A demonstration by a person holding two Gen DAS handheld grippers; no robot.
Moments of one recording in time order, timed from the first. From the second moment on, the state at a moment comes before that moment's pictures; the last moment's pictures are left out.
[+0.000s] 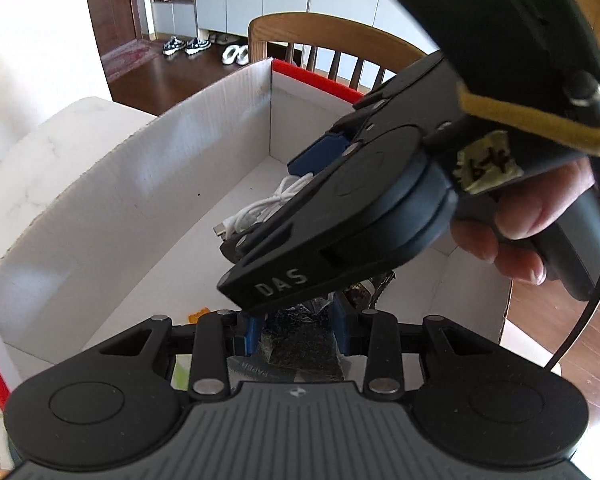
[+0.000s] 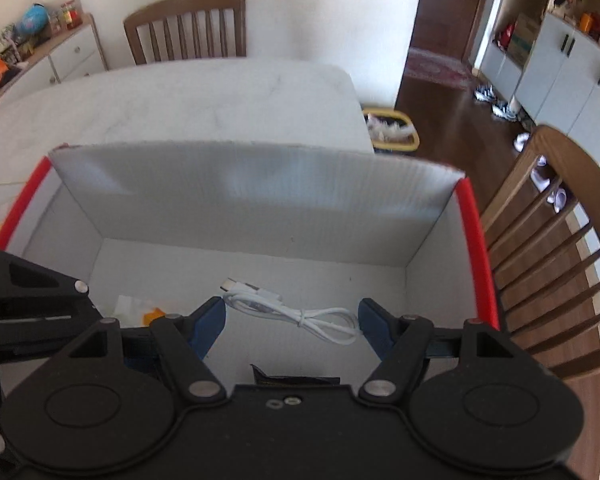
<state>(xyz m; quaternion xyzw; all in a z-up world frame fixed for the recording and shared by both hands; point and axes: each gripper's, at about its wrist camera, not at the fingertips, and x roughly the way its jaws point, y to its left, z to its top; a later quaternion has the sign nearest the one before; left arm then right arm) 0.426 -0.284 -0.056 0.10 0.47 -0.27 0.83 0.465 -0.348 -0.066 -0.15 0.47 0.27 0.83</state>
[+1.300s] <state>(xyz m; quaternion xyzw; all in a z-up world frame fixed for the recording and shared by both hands) 0.389 -0.264 -0.030 0.06 0.46 -0.28 0.84 0.463 -0.361 -0.051 -0.10 0.50 0.28 0.81</state>
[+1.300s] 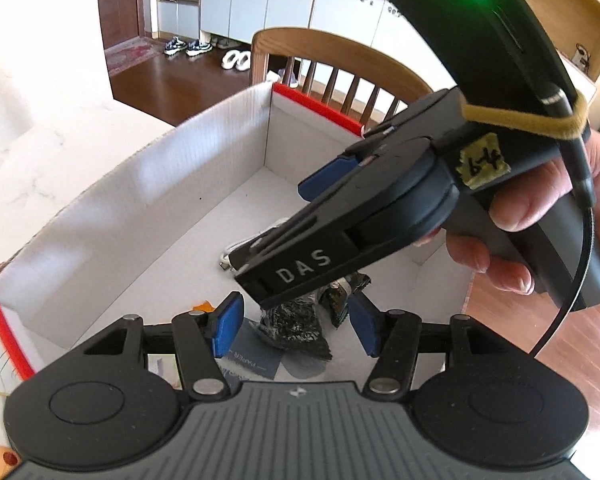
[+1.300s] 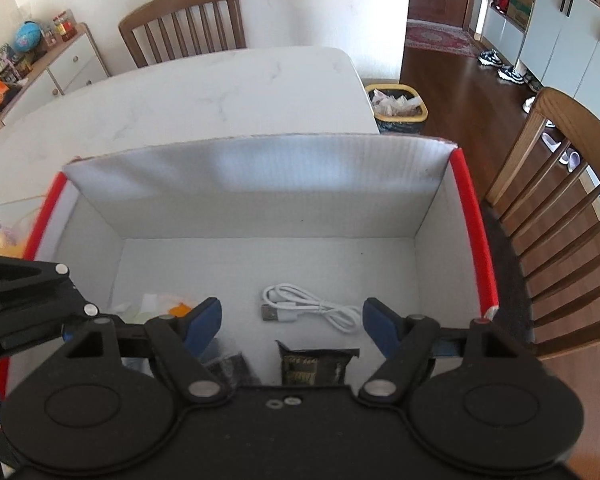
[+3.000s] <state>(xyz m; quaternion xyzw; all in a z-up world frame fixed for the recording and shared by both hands) 0.248 -0.165 0.040 0.03 0.34 -0.26 0.90 0.284 -0.365 0.044 -0.05 0.38 0.27 0.89</state>
